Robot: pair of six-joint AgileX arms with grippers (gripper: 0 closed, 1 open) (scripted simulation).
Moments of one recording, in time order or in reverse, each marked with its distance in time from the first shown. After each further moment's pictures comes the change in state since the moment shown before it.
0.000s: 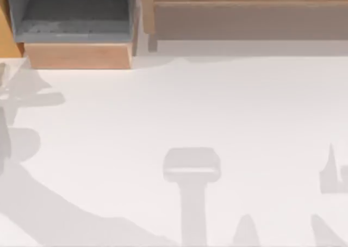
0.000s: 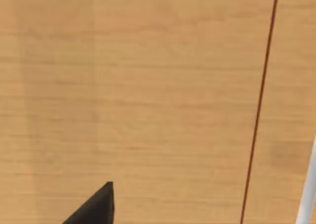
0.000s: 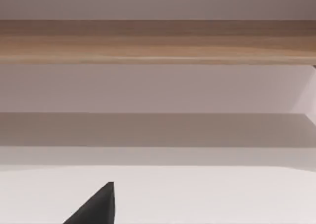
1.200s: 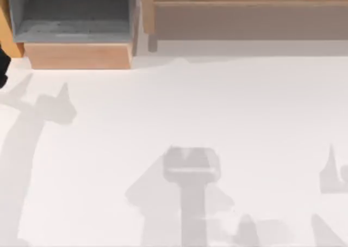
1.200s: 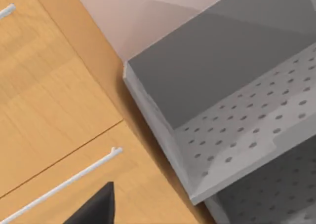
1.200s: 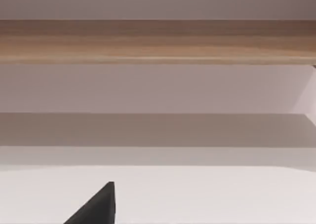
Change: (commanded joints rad) left arm -0.316 -1.270 -0.582 -0.656 -0.238 -0.976; right arm 0.000 0.000 0.000 0.000 0.000 0.000
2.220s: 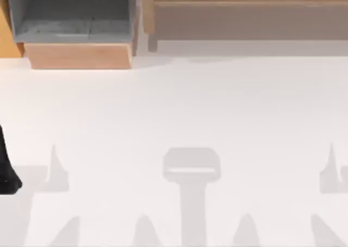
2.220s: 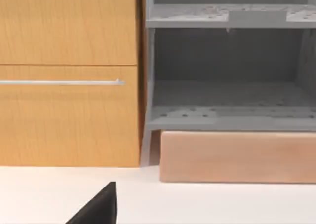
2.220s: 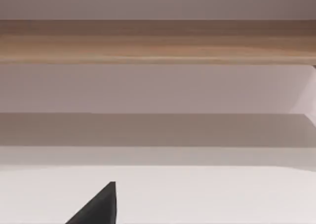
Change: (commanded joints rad) left arm -0.088 -0.977 -0.506 -0.504 -0.223 -0.574; right arm 0.000 0.000 0.000 0.000 0.000 0.000
